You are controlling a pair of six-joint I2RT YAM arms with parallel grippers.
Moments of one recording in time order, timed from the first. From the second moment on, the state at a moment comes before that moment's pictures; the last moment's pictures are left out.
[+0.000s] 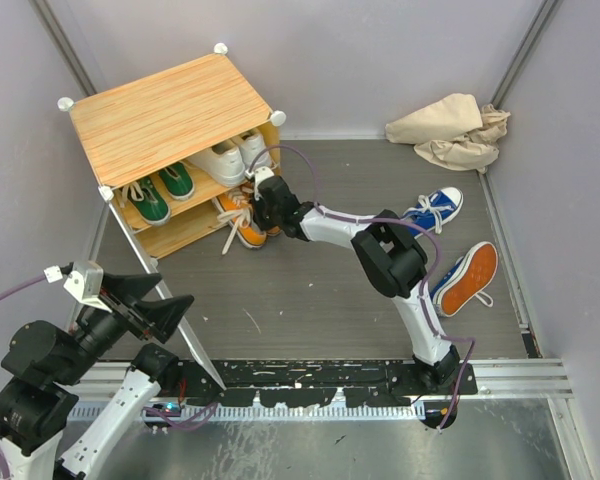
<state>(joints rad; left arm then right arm) -0.46 0.20 1.03 -0.84 0.18 -0.37 0.76 2.22 1.60 0.03 0.03 0.20</state>
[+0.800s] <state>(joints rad) -0.46 0.21 1.02 -0.83 0.19 -0.37 0.76 1.93 1.34 0.34 0.03 0.27</state>
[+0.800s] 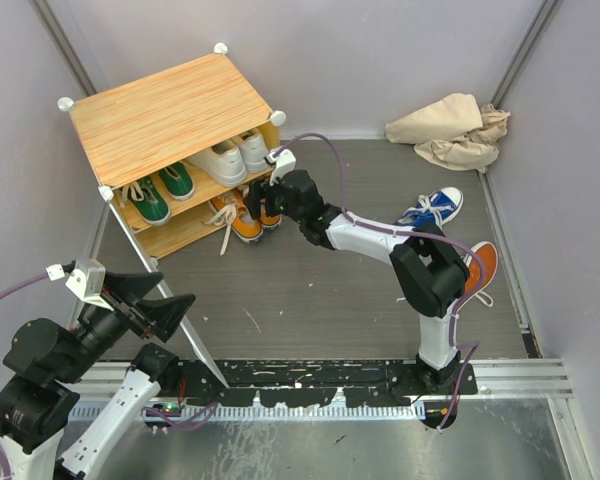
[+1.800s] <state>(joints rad) -0.46 0.21 1.02 -0.83 0.19 -0.37 0.76 2.01 1.27 0.23 0.13 0.21</state>
